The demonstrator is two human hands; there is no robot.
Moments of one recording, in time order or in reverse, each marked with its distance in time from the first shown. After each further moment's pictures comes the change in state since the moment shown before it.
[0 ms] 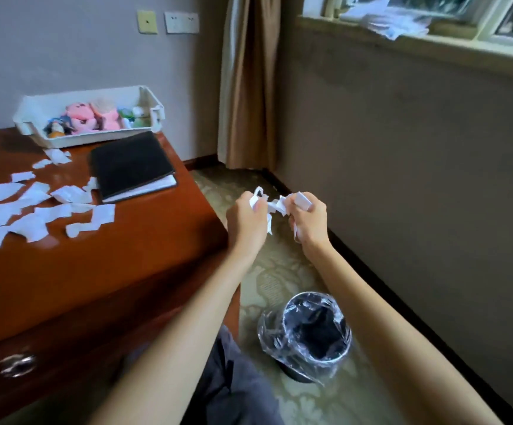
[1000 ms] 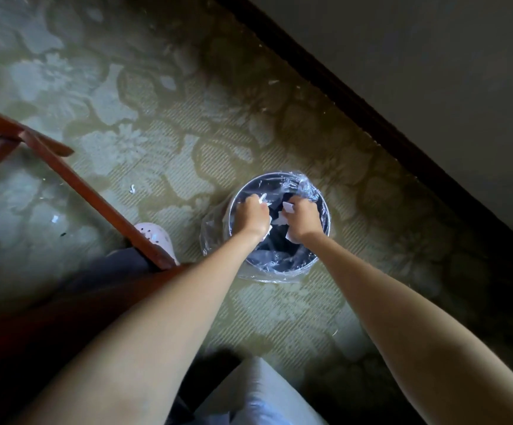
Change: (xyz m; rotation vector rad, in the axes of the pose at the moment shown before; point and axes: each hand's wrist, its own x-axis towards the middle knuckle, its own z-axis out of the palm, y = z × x) left_hand 0.011 -0.260 0.329 0.623 -0.780 -0.495; right_hand 0.070 0.409 -0.113 -0.720 -0.184 0.704
